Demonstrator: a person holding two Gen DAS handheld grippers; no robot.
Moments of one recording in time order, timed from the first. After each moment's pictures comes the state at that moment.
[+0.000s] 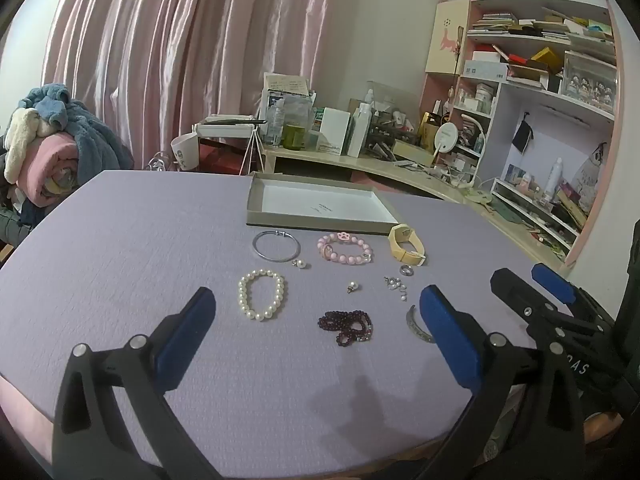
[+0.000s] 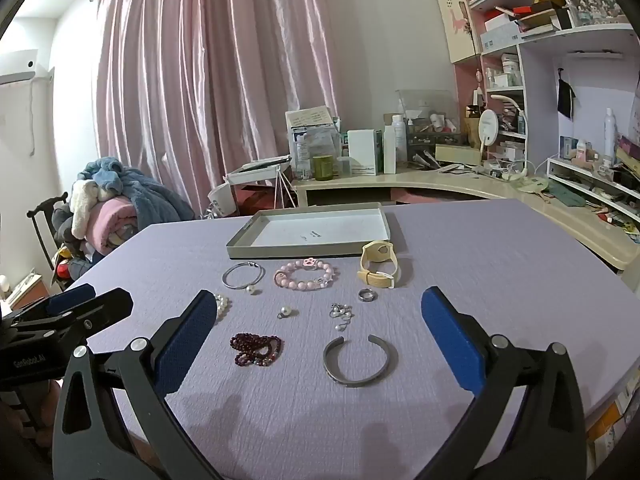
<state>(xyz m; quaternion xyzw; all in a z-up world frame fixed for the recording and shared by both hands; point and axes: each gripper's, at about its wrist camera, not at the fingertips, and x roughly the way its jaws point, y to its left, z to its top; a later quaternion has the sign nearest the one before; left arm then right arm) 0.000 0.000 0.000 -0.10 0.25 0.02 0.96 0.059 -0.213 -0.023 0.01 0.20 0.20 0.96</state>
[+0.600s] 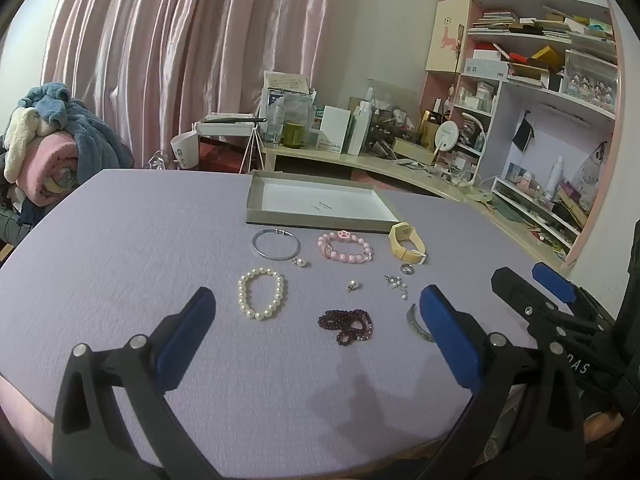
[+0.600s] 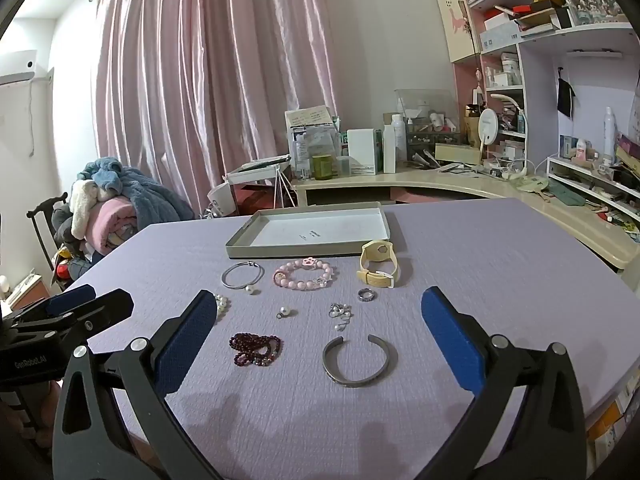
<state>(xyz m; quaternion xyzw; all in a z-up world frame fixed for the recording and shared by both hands) 0.000 0.000 0.000 -0.10 0.25 0.02 0.96 0.060 -0.214 -0.023 0.01 0.20 0.20 0.96</state>
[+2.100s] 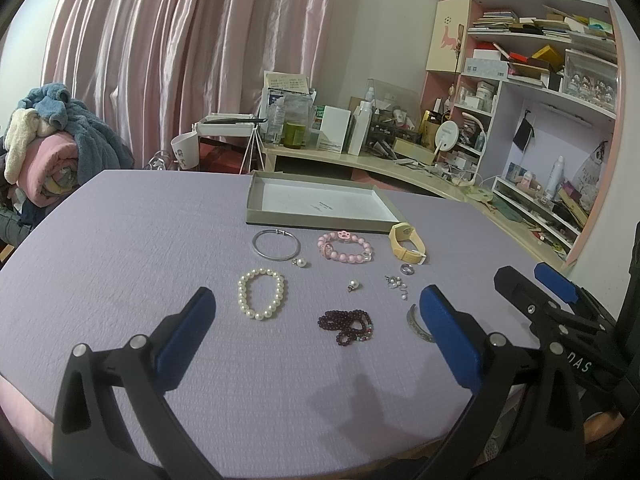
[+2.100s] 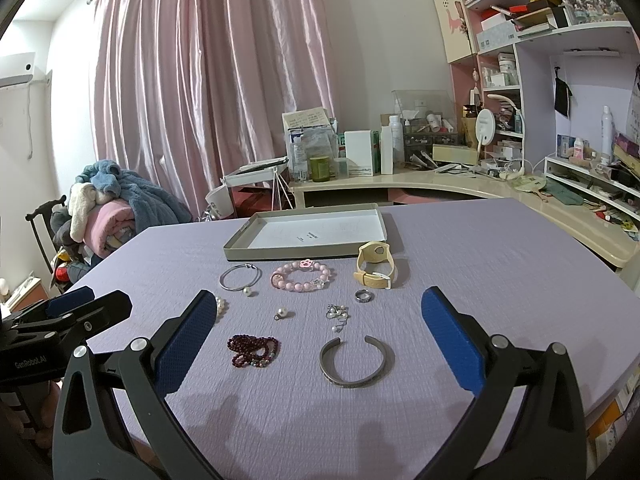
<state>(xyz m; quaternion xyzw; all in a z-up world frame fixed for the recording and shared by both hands) 0.001 0.000 0.000 -0.10 0.25 0.02 0.96 0.063 -0.221 -0.023 0.01 0.20 0.20 0.96</state>
